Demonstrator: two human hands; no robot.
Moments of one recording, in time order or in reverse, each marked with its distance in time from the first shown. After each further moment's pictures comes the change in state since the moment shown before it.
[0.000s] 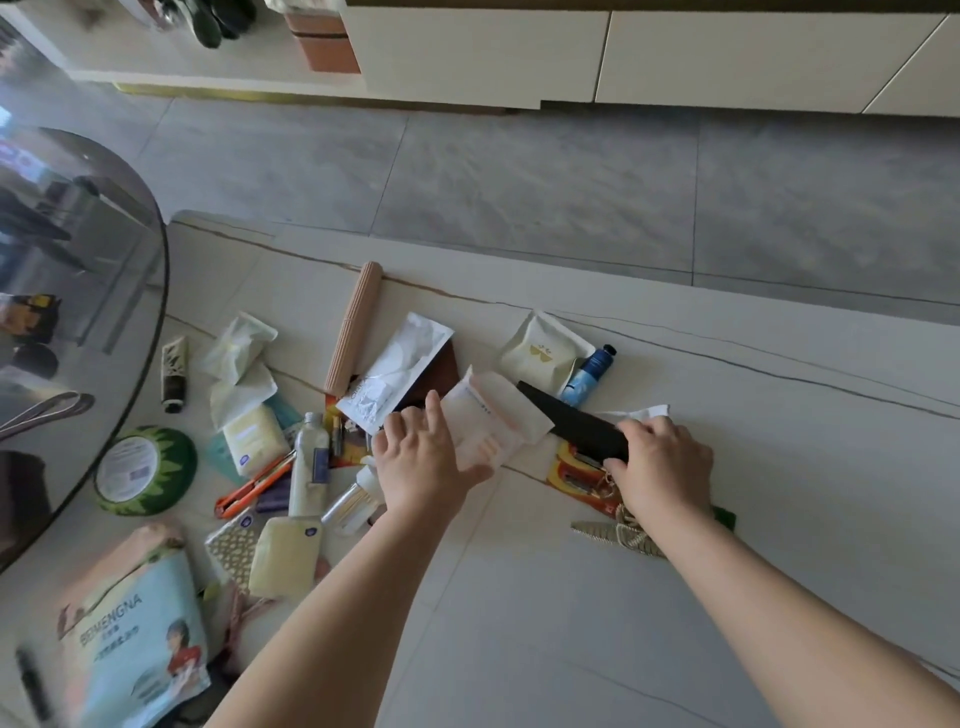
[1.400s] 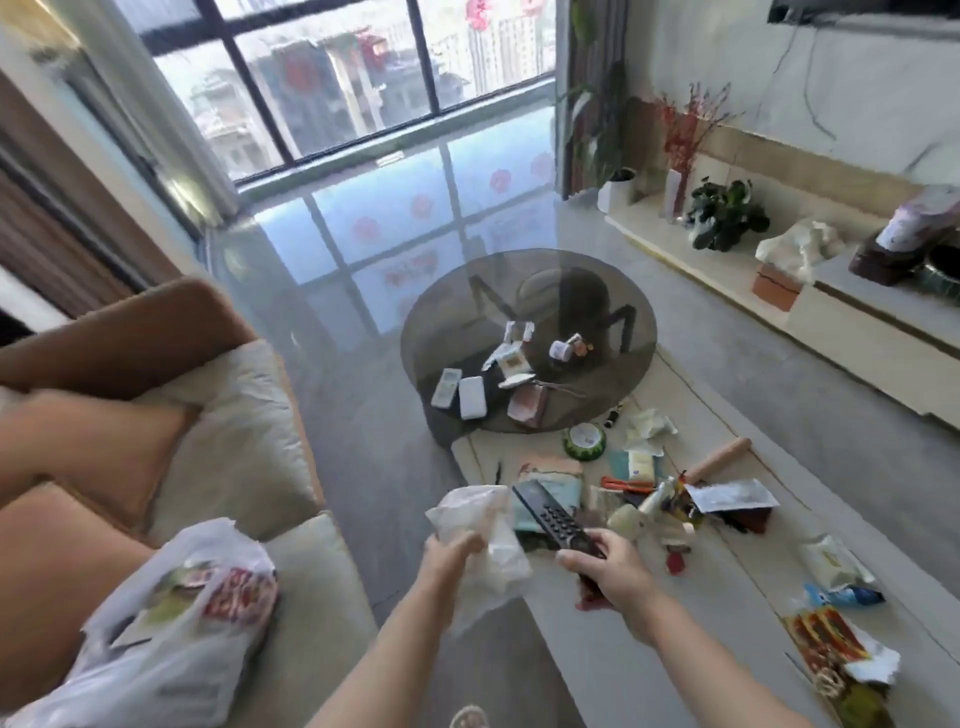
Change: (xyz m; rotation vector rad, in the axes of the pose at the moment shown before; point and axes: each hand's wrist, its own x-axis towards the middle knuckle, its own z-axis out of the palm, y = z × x) left_hand -0.478 -0.249 -0.240 -1.909 0.296 -1.024; right_hand -0.408 -0.233 -0.219 0.830 -0.944 -0.454
